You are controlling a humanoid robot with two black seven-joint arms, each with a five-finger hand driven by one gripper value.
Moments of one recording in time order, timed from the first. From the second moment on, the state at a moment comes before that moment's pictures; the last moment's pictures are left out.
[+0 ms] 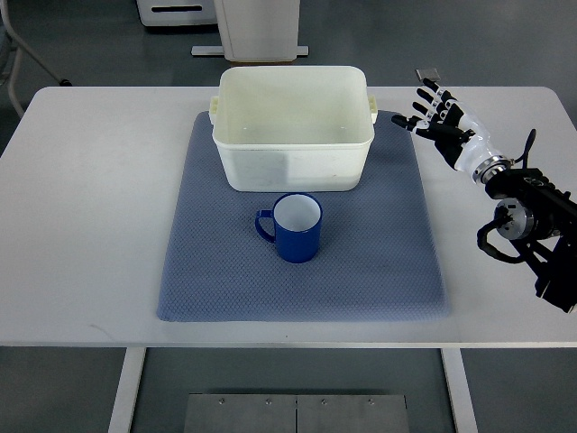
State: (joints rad) left arm 0.00 0.00 -0.59 -0.14 0.35 -0.04 -0.01; right arm 0.85 -0.21 0.63 0.62 -0.31 0.14 0.29
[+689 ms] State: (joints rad) left arm -0.01 0.00 -0.59 -0.14 0.35 -0.04 -0.01; right arm 0.86 -0.21 0.63 0.62 -0.31 0.13 0.30
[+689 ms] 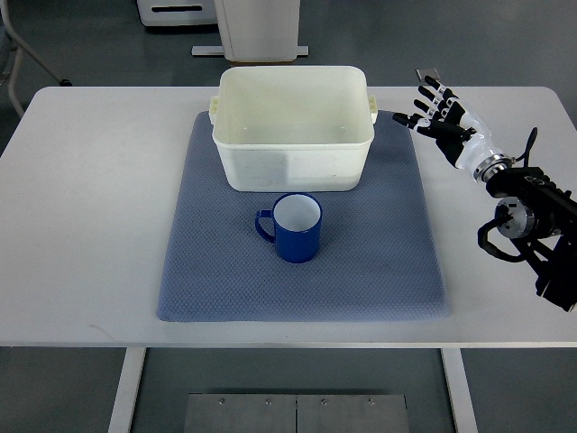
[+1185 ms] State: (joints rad) left arm -0.01 0.00 -0.59 -0.14 0.35 -0.04 -0.01; right arm 0.86 -0.22 0.63 0.62 -0.31 0.14 0.31
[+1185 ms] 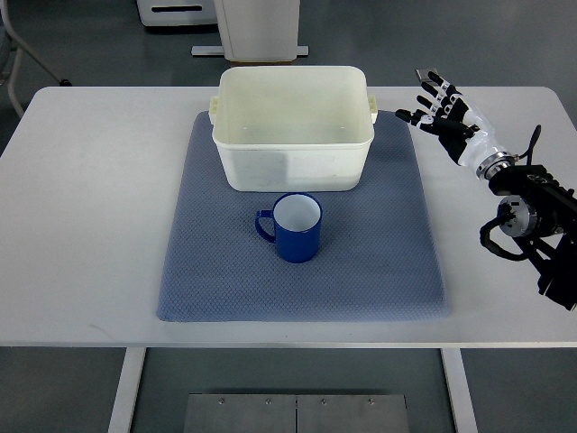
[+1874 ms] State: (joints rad) left arm -0.01 0.00 -0.59 -0.14 0.35 -0.04 -0.01; right arm 0.86 -0.22 0.64 0.62 -0.31 0.13 0.31
